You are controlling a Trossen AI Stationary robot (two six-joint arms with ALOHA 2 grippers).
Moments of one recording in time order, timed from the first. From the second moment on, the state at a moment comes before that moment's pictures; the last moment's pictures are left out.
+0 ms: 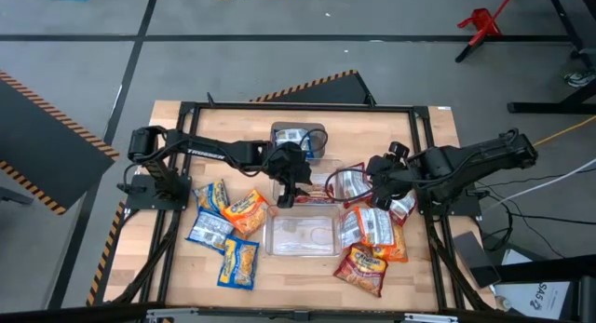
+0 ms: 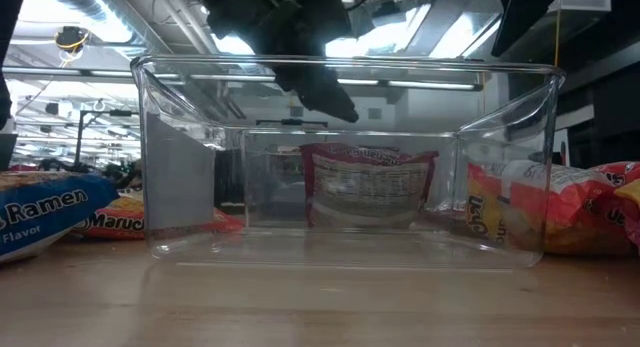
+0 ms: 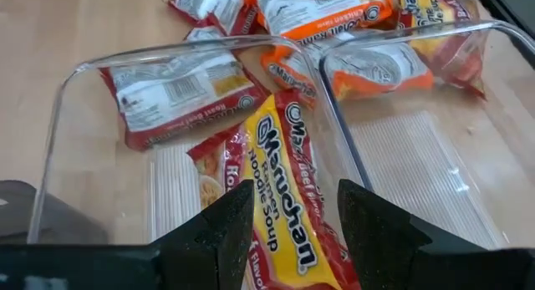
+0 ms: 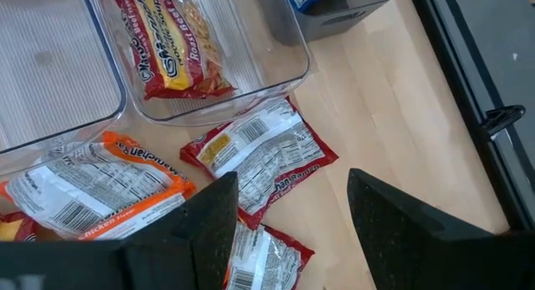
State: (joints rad) left arm 0.08 1.71 1.18 -0.20 0.22 0.17; right arm 0.29 1.26 1.28 -1.27 0.43 0.55
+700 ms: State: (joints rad) left arm 0.08 1.80 1.20 -0.26 0.23 0.20; right arm 0.29 1.26 1.28 -1.26 0.45 0.54
